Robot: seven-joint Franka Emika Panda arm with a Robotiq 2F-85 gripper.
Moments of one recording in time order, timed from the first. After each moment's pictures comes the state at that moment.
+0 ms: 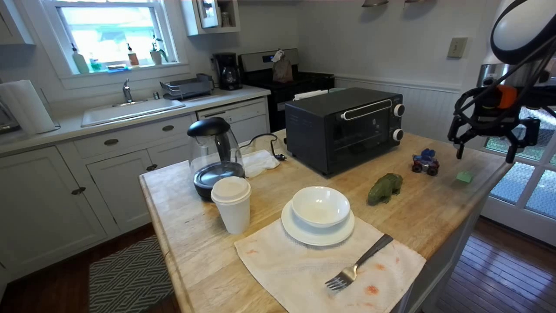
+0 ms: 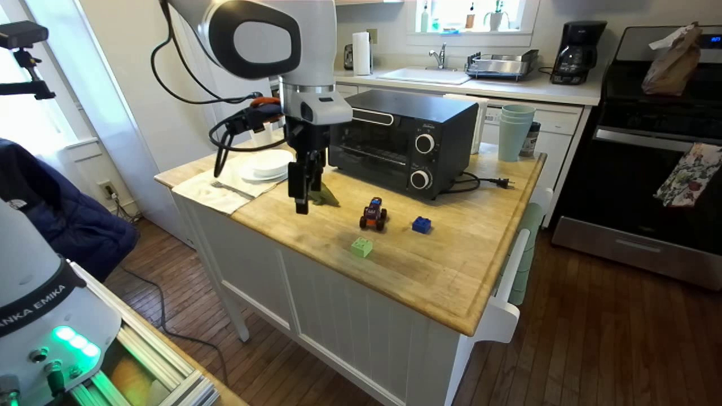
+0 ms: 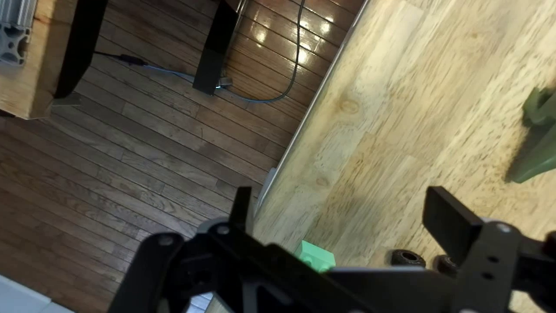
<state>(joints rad) -0.28 -0.03 -0.23 -2.51 -0.02 2.37 0.67</state>
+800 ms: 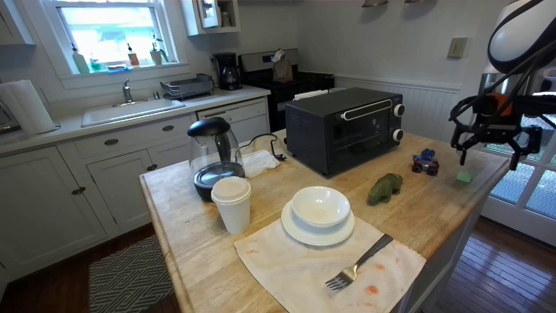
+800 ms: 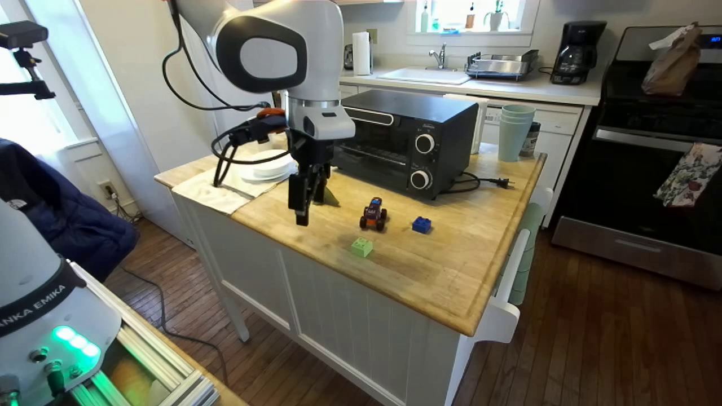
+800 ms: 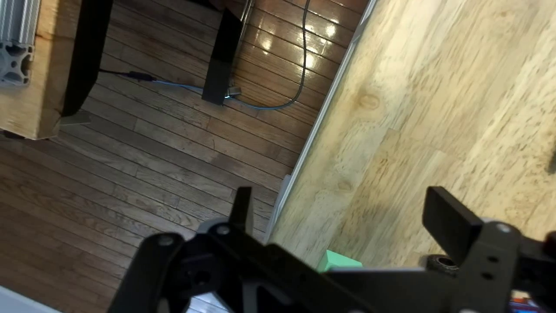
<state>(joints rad) -0.28 0.02 -0.26 -2.51 -0.01 2.39 0.70</state>
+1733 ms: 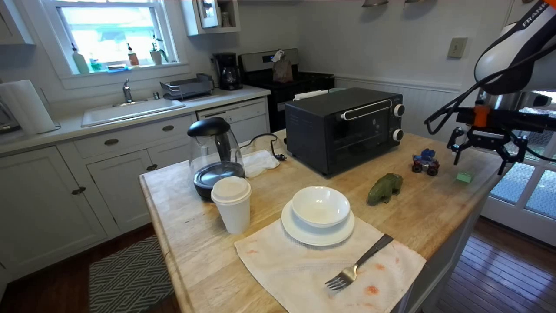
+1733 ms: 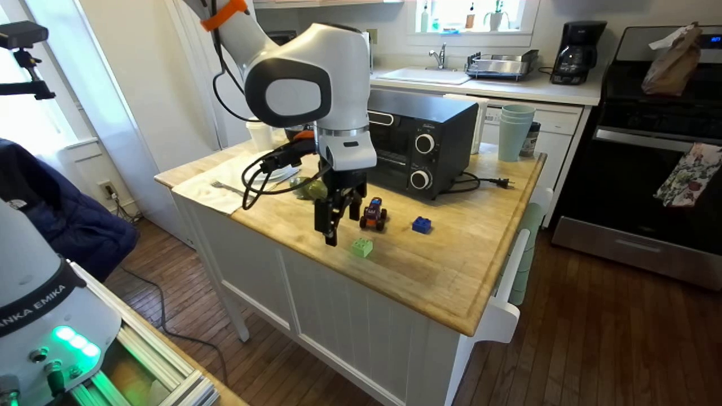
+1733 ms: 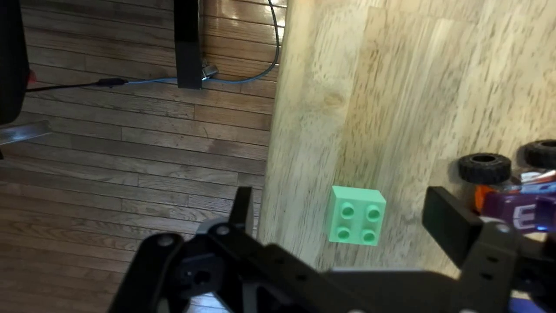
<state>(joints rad) -0.28 0.19 -0.33 -2.43 0.09 2.57 0.81</state>
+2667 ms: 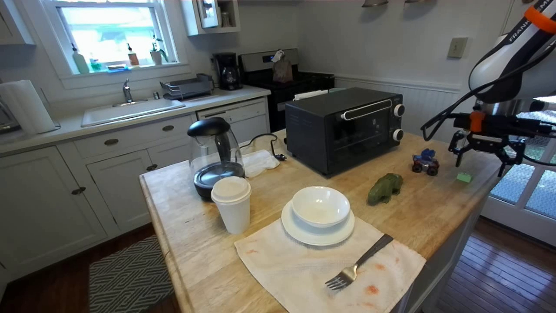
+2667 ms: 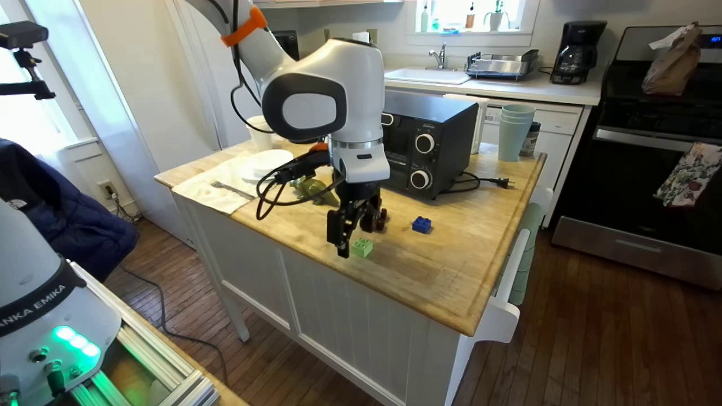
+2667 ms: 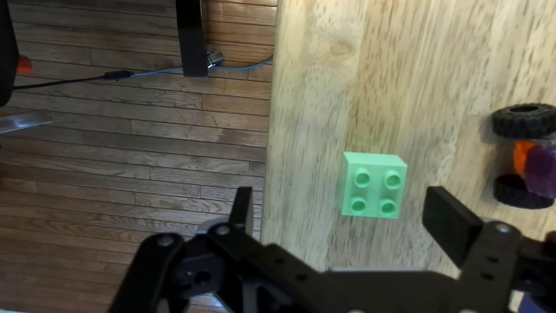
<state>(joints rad) -0.28 0.28 -0.36 -2.37 0.09 2.59 0.84</state>
